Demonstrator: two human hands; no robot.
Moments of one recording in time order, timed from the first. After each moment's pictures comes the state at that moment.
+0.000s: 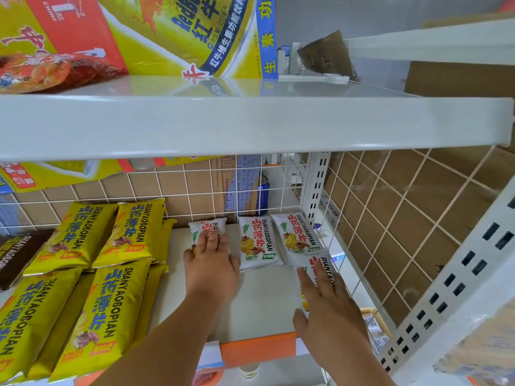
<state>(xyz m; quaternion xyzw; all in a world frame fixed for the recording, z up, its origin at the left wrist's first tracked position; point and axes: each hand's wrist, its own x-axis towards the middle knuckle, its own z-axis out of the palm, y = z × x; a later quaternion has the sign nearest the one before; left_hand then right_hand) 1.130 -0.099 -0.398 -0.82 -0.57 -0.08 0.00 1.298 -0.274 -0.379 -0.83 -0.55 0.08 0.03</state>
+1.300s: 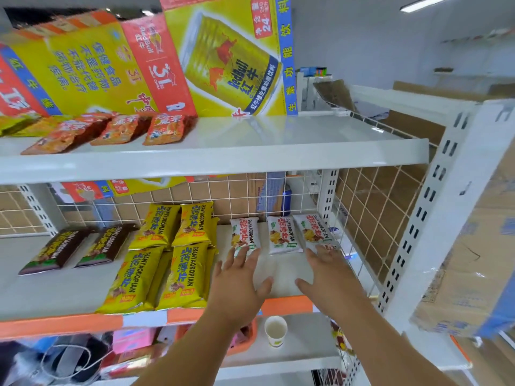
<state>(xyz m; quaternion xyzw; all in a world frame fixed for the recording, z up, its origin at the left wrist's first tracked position) 1.048 -0.227 -0.339 -0.86 -0.50 -0.12 -0.02 1.256 -0.298 -0.317 -0.81 -0.58 0.08 0.07</state>
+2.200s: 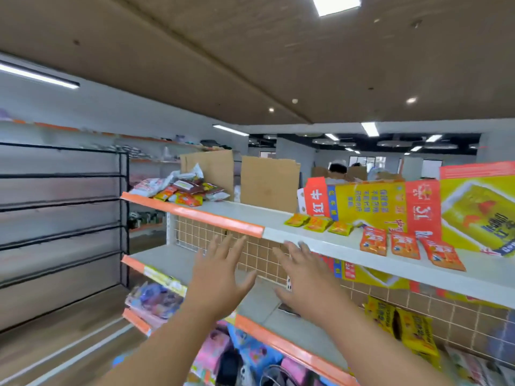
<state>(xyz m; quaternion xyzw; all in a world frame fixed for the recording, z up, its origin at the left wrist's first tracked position) 0.506 -0.380 -0.108 -0.64 -0.68 -0.29 0.20 0.719 -0.335 -0.075 -0.43 -0.88 -0.14 0.17</state>
